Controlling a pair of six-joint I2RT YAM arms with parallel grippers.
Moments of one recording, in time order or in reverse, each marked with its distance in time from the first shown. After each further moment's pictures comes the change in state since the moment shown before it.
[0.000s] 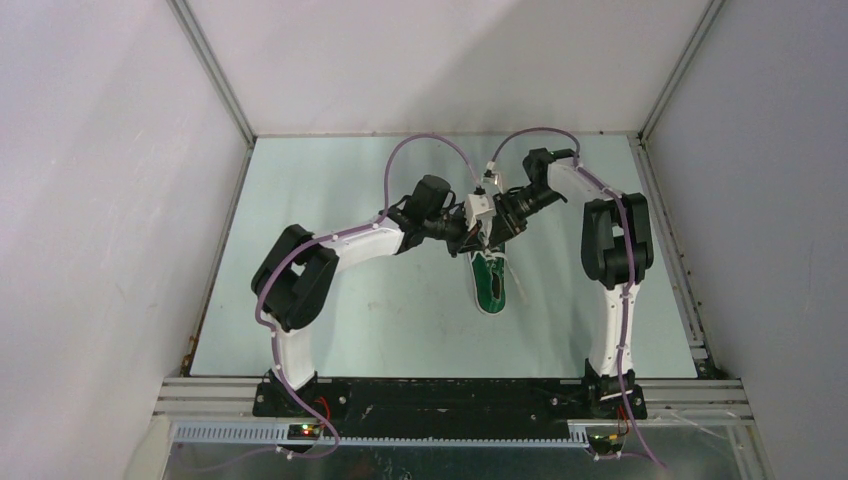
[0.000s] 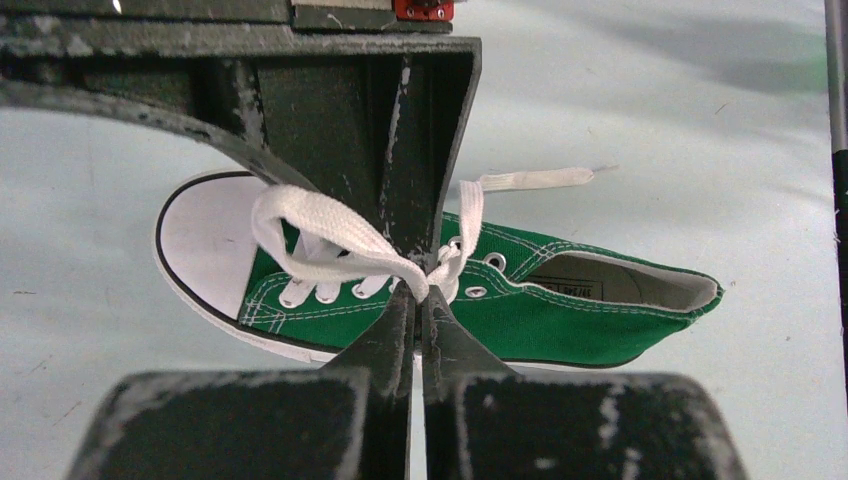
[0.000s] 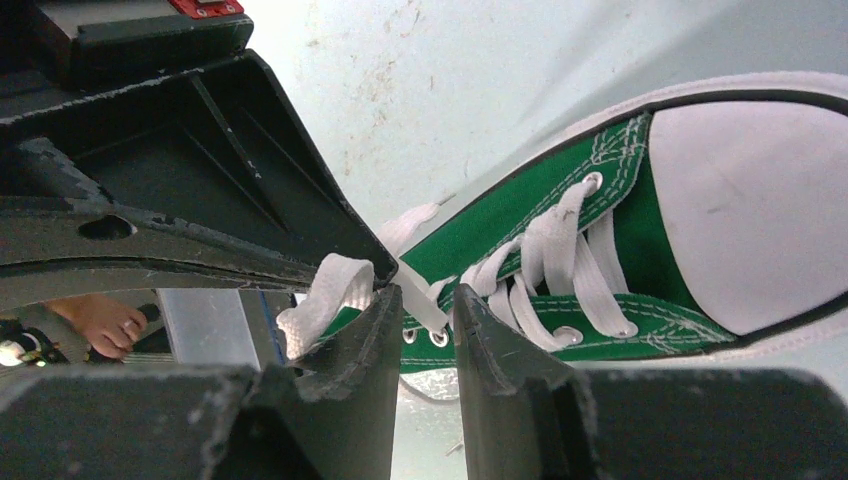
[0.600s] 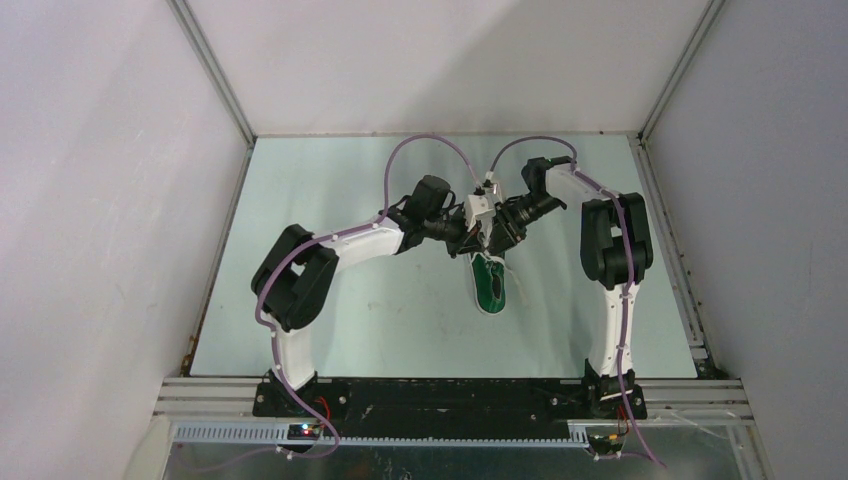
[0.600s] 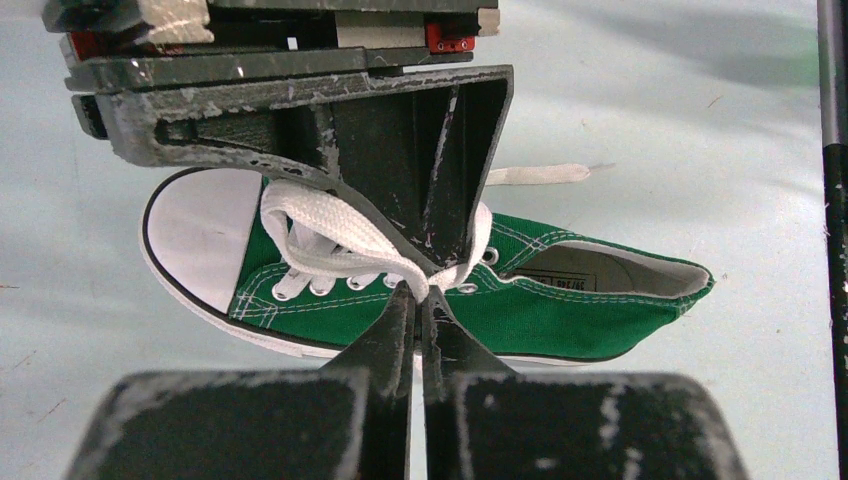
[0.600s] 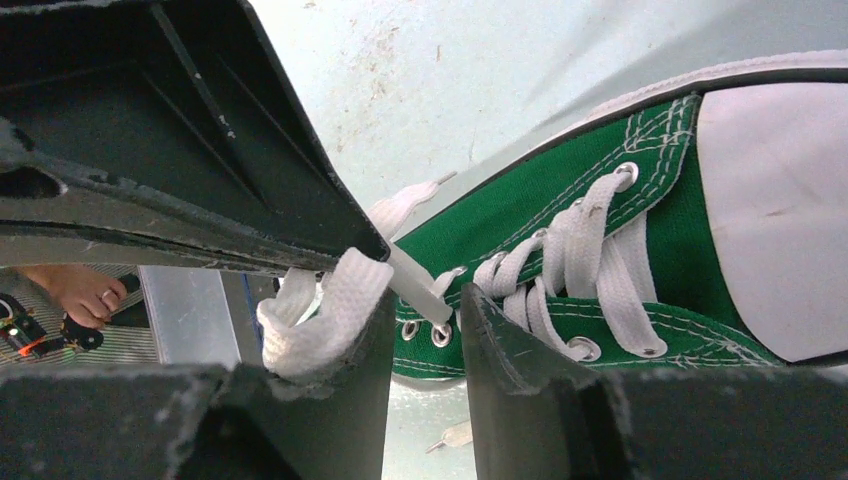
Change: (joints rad) left arm 0.002 0.000 0.000 -0.019 0.007 -0.001; right arm 0.019 0.000 -0.068 0.004 0.000 -0.094
